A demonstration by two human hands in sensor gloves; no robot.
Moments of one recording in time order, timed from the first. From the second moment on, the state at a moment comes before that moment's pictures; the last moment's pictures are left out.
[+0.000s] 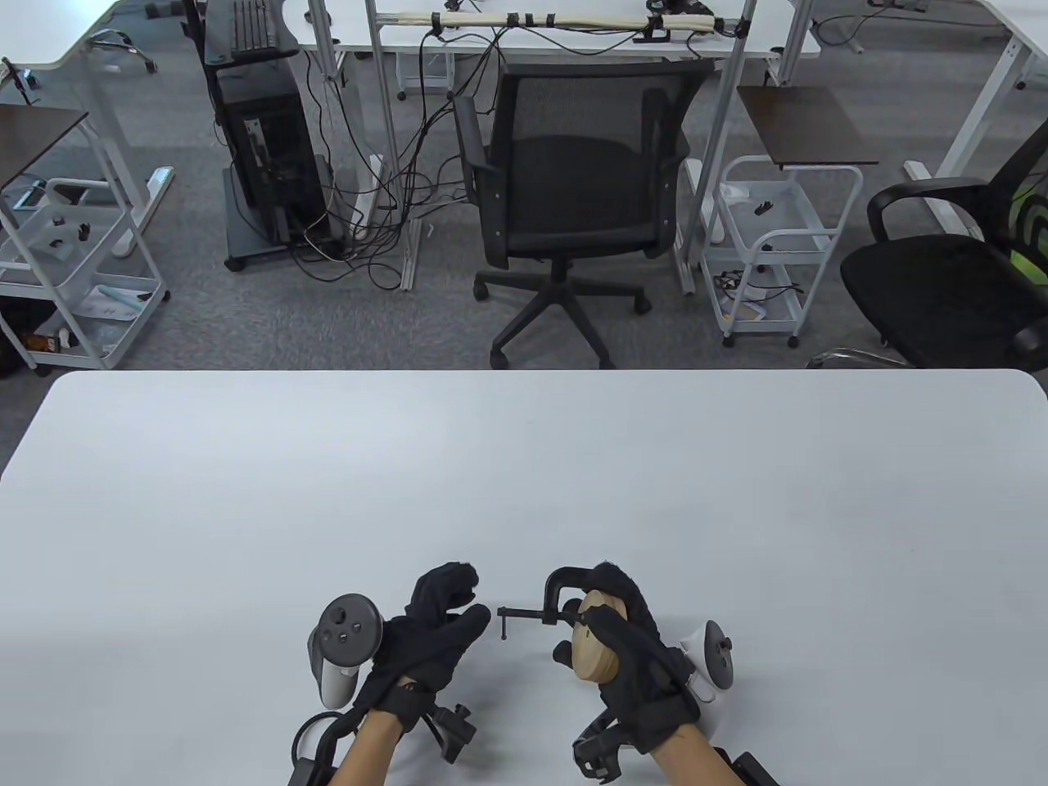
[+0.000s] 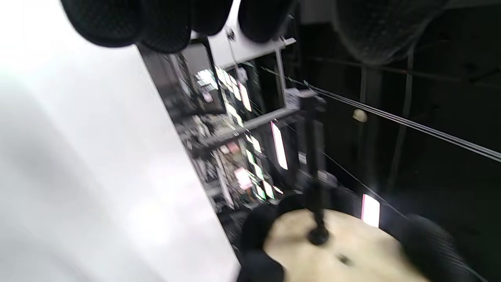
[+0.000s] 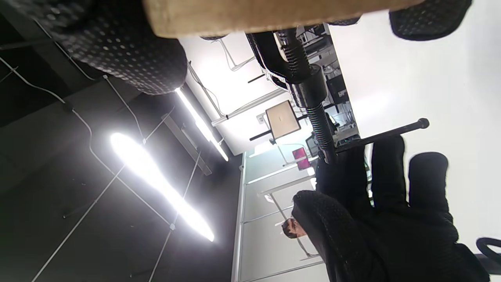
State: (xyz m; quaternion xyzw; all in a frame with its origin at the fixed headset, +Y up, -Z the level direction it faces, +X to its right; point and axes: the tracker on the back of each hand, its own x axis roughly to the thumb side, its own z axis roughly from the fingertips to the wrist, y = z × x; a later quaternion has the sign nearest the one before) left_hand -0.174 -0.782 -0.331 0.01 -0.14 0.58 0.80; right_hand 0.121 -0.794 -0.311 0.08 0.09 0.52 0.85
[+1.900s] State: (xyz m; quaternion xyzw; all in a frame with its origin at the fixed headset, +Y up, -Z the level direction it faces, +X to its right) left_hand -0.156 -0.786 -0.331 -0.02 -0.21 0.61 0.77; right_hand 0.113 -0.797 -0.308 0.10 0.11 0.53 0.83
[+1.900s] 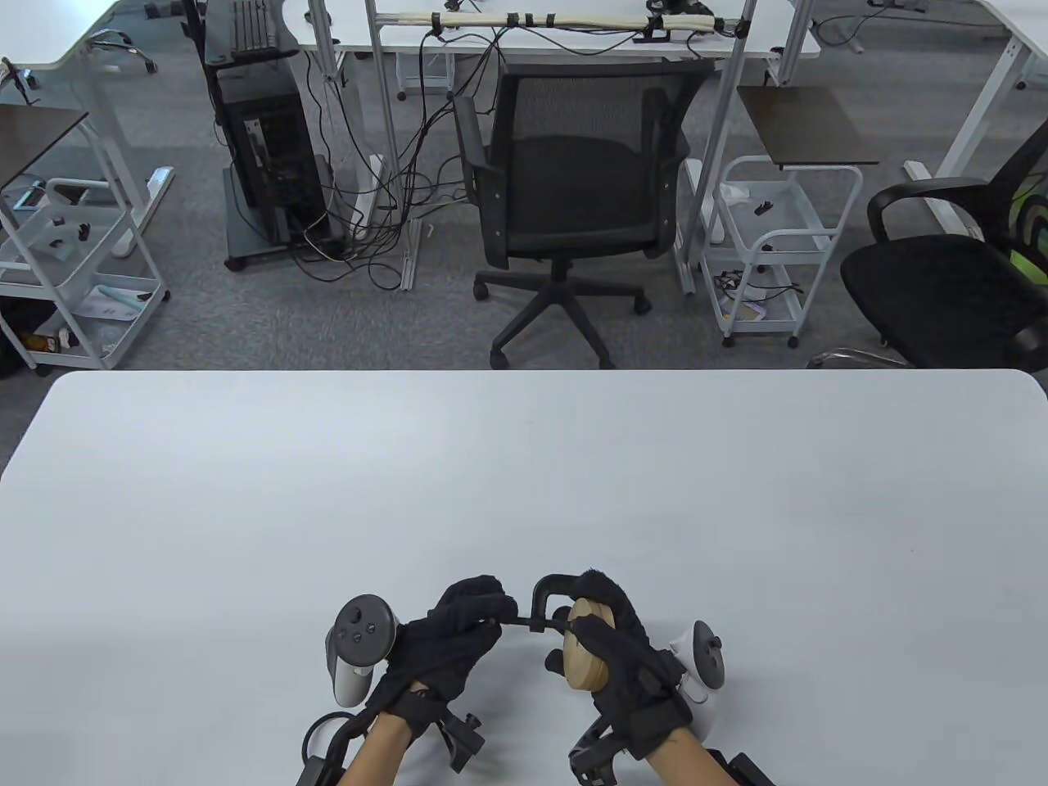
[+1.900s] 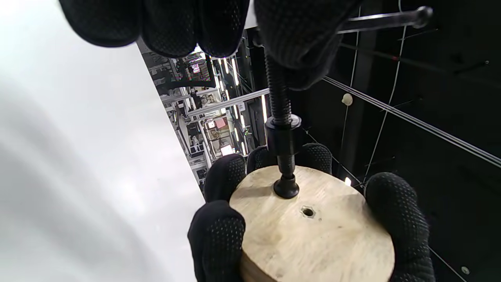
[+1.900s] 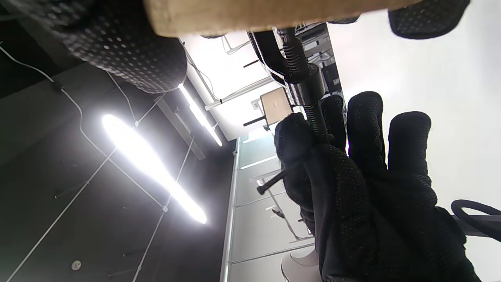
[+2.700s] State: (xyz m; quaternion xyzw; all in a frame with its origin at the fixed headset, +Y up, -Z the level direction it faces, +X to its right) left_hand -0.160 -0.802 -0.331 -0.10 -0.13 0.62 0.77; right_hand 0.115 -0.793 -0.309 0.12 0.10 0.54 0.83
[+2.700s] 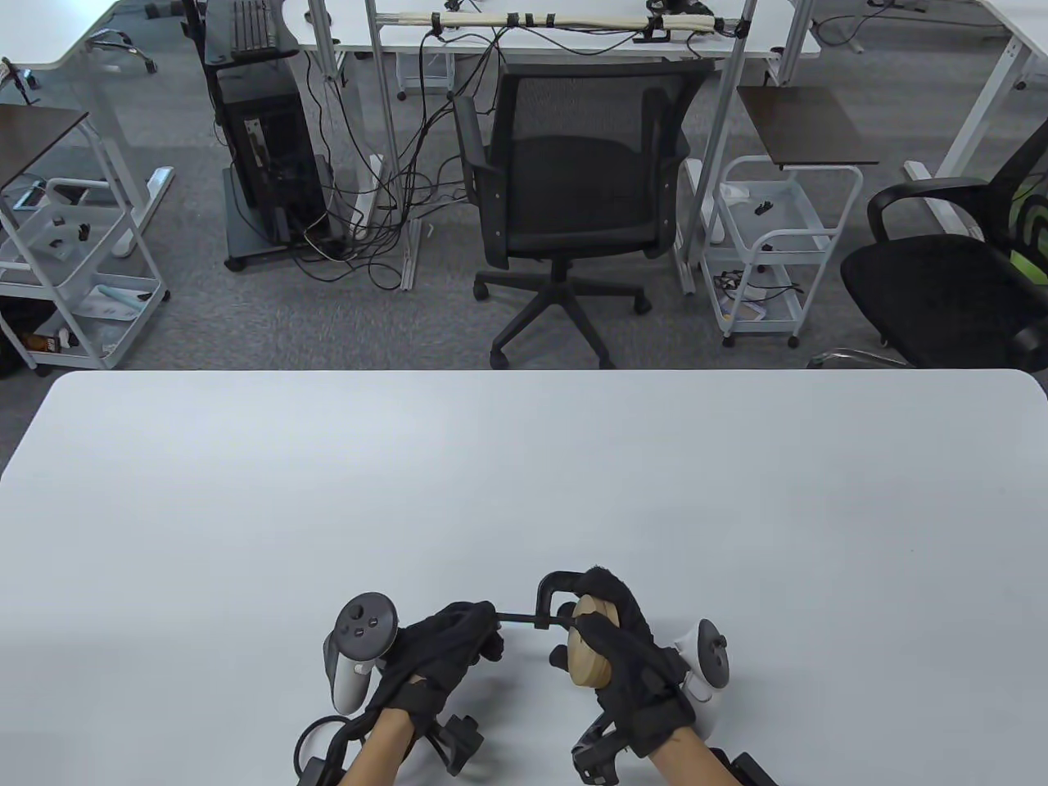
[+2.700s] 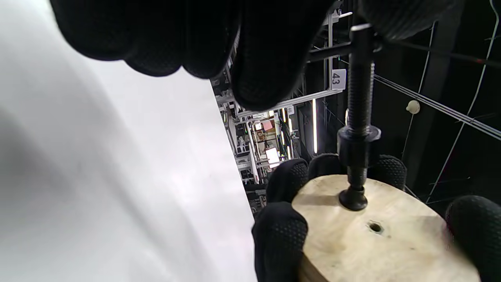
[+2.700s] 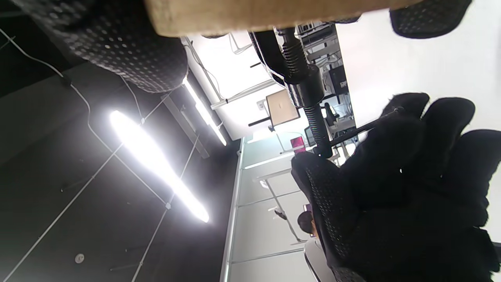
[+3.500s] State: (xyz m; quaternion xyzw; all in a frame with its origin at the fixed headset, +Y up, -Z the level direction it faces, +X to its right) left_hand -0.153 -0.782 -0.326 -0.02 -0.18 0.61 0.77; right_hand 0.119 -0.794 -0.310 0.09 0.09 0.54 0.83
